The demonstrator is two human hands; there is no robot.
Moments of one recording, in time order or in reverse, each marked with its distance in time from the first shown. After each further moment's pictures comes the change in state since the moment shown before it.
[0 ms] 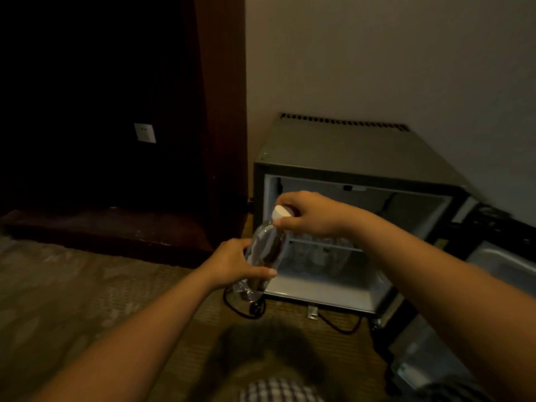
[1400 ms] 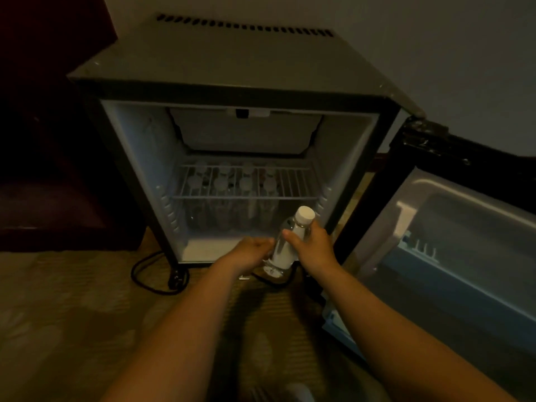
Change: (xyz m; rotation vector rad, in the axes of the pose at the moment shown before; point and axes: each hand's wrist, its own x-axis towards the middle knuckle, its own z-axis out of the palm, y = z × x) left_hand 0.119 0.031 0.212 -0.334 -0.317 -0.431; right_hand -0.079 0.216 0.131 0.729 0.696 0.701
